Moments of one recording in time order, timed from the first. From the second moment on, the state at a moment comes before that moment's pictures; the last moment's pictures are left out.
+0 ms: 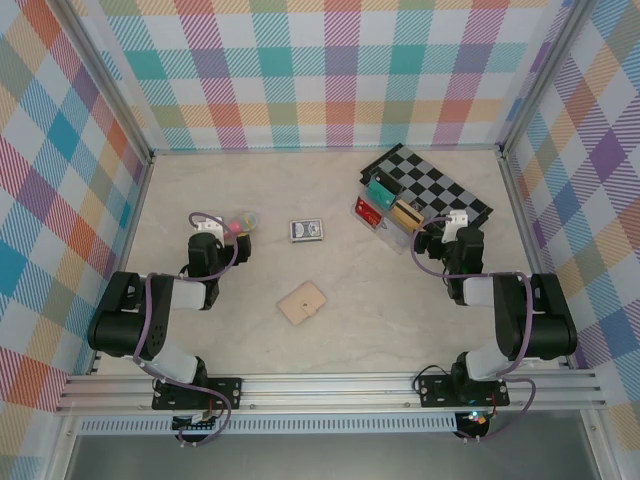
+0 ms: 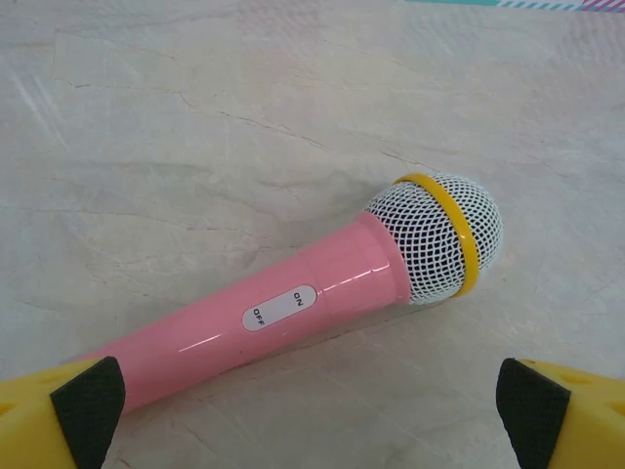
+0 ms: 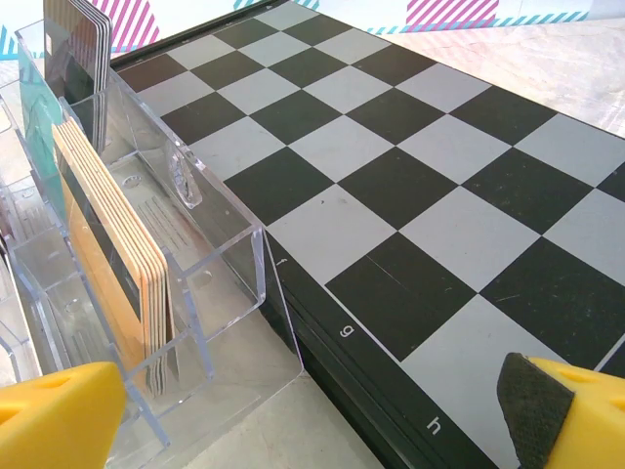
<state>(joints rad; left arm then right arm) -0.09 1.56 0.41 0.70 -0.09 -0.10 0.02 1.52 0.41 0.71 -0.09 0.06</state>
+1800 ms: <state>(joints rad) -0.09 1.13 0.91 -0.56 0.07 -0.61 0.17 1.09 0.88 -0.47 -0.24 0.58</state>
